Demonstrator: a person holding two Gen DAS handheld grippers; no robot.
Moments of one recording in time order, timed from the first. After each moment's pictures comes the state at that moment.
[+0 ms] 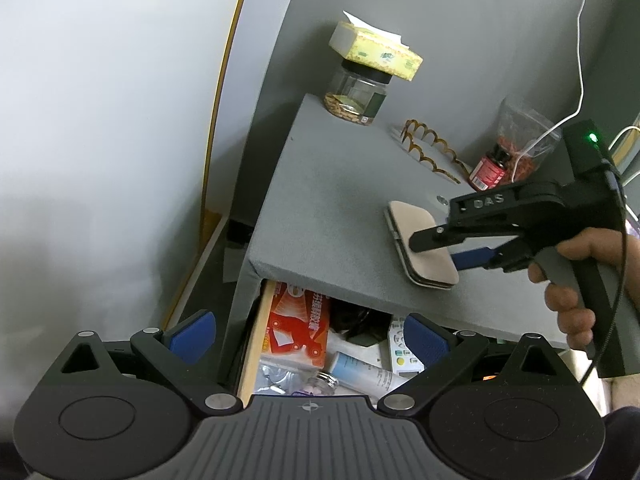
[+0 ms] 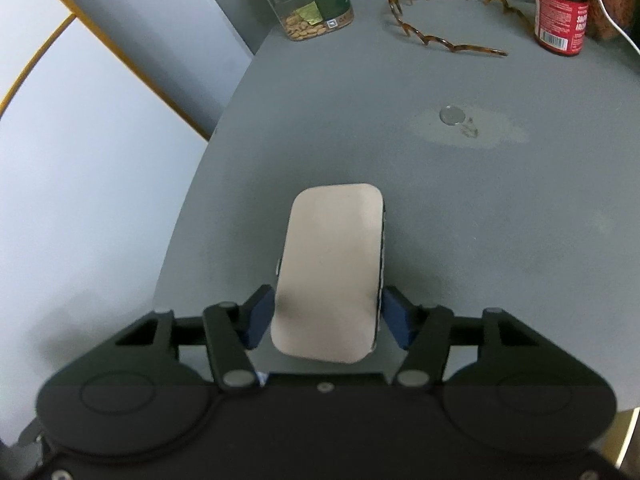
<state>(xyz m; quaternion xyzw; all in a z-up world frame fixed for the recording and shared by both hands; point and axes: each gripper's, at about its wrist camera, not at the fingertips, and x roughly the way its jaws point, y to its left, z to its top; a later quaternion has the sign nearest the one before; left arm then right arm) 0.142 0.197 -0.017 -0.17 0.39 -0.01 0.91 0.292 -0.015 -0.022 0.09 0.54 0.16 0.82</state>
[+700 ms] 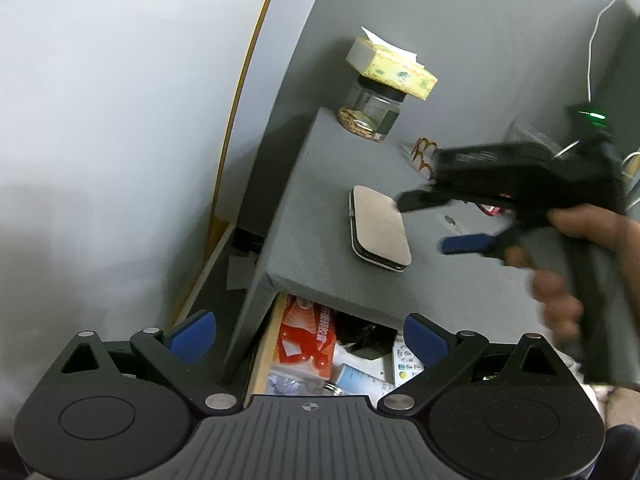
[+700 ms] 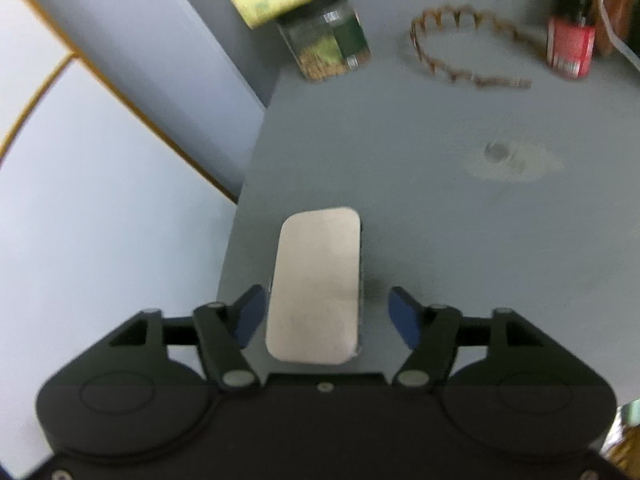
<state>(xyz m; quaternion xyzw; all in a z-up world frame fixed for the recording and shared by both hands) 0.138 0.210 -0.013 -0.19 0.37 0.00 0.91 0.275 0.007 0.003 0.12 0.49 0.15 0.85</state>
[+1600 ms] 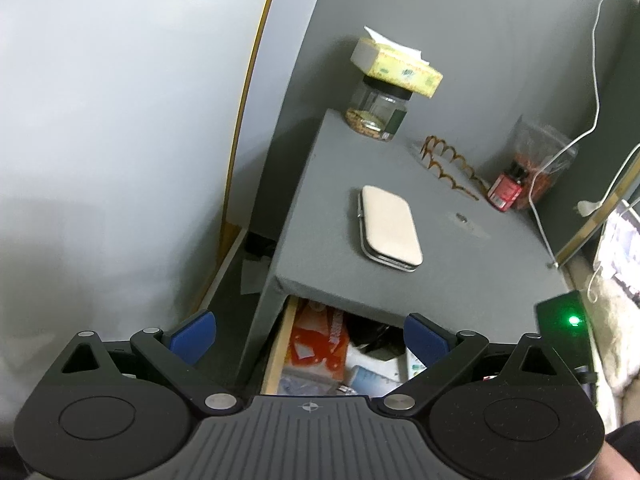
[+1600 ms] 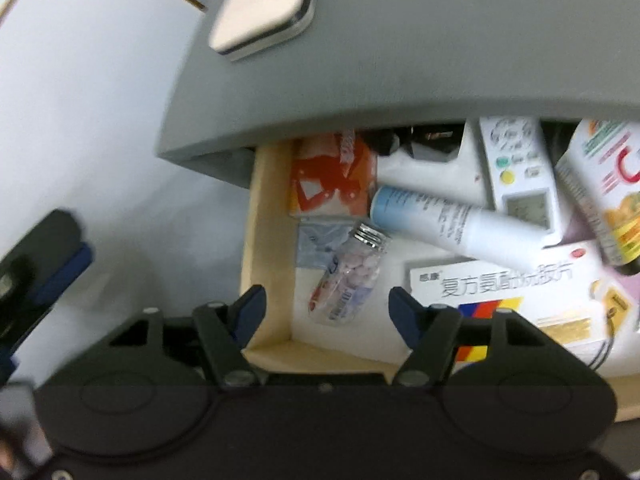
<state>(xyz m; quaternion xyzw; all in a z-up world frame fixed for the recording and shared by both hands) 0.142 0.208 -0.016 -0.16 0.38 0.02 0.91 0.206 0.011 -0.121 0.15 0.62 0.18 0.75</state>
